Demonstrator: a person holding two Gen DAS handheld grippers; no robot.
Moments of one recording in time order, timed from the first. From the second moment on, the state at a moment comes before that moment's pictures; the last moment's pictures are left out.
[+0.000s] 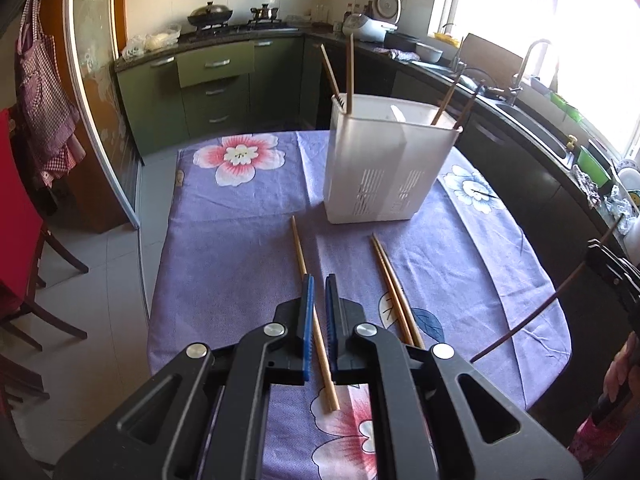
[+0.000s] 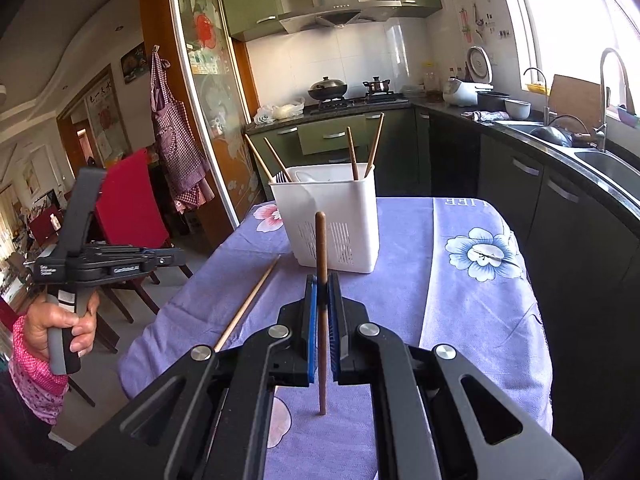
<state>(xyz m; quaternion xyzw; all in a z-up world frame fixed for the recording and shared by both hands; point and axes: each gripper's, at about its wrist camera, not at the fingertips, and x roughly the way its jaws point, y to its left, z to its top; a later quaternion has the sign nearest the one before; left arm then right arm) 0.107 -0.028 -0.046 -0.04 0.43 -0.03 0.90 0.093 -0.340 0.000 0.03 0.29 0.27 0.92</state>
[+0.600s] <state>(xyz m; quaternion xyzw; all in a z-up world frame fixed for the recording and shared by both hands) 0.237 -0.023 -0.154 -0.06 0.57 0.01 0.82 0.103 -0.345 -0.004 0.04 0.30 0.28 0.91</state>
